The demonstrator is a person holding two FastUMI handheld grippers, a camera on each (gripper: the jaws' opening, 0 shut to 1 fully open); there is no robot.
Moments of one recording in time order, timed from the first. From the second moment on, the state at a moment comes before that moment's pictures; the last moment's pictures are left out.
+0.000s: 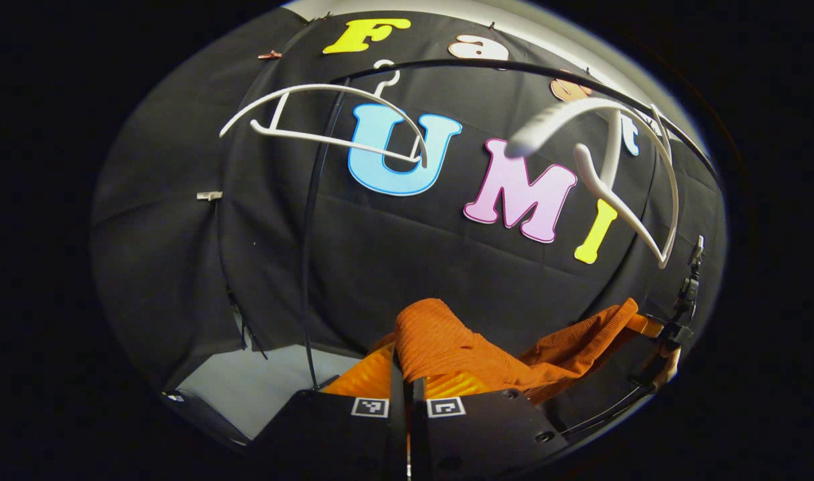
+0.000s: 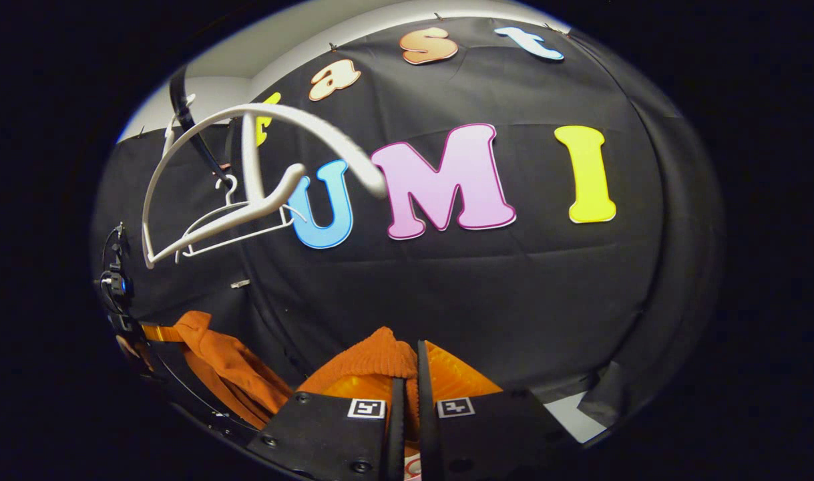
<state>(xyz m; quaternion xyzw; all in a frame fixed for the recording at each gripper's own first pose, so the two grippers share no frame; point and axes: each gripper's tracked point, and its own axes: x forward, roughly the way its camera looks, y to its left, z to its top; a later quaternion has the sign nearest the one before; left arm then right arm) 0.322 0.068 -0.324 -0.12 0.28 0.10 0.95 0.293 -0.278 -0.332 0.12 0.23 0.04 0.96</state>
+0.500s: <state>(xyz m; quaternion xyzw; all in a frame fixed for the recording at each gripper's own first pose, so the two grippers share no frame) 0.299 0.018 -0.364 -0.17 0.32 0.09 0.93 0.259 -0.178 -0.374 0.10 0.30 0.12 0.94</state>
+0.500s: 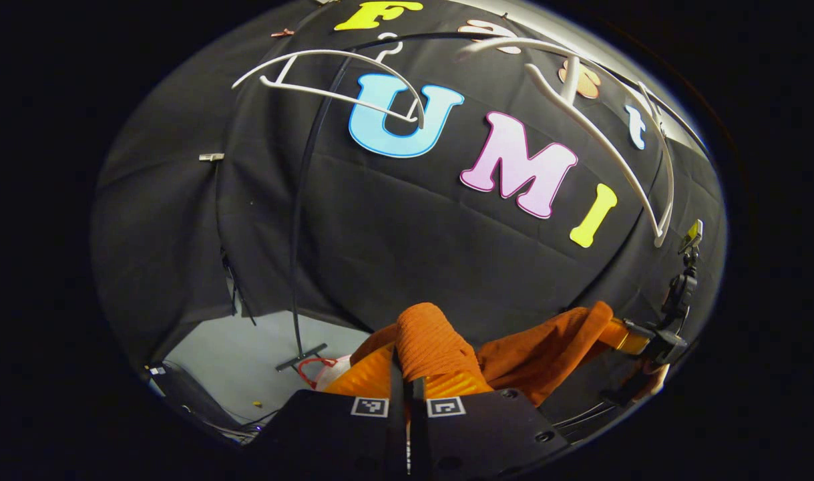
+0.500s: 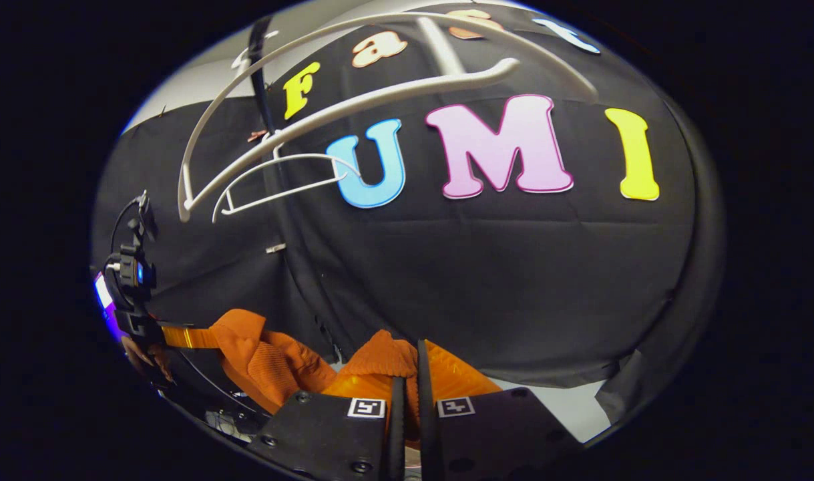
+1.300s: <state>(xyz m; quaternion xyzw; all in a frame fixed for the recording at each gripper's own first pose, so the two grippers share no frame) 0.310 -0.066 -0.412 -0.16 0.41 0.02 0.90 0.222 -0.109 -0.417 0.15 0.40 0.14 0.89</state>
